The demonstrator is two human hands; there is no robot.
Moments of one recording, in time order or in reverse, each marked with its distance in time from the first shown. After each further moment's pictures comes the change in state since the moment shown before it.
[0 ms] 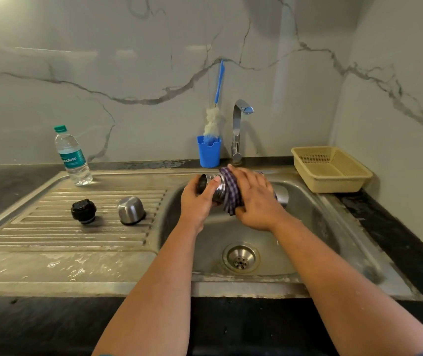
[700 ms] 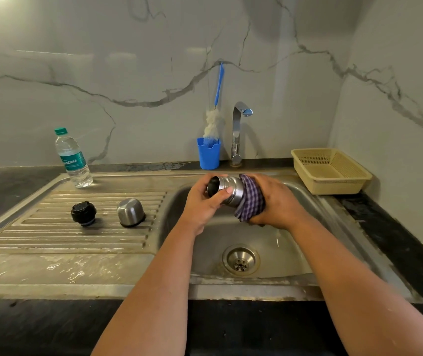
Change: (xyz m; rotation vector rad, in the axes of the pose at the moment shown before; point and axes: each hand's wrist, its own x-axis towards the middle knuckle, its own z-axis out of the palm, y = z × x) left_hand -0.008 0.009 0.000 0.027 -0.305 0.070; right_hand -0.009 0.030 -0.018 0.149 -0.030 0.101
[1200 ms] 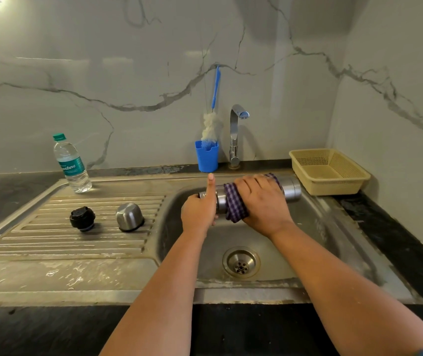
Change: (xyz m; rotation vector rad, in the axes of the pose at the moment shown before) left_hand 0.003 -0.003 0.015 0.448 0.449 -0.299; right_hand 0.003 -0.013 0.020 -0.481 0.298 -0.224
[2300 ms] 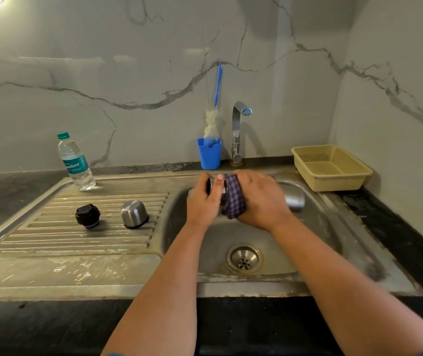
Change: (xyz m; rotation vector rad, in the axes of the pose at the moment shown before) left_hand 0.013 -0.010 -0.009 -0.050 -0.048 0.435; right_hand 0.012 -0.017 -0.016 0.176 -0.086 0.082
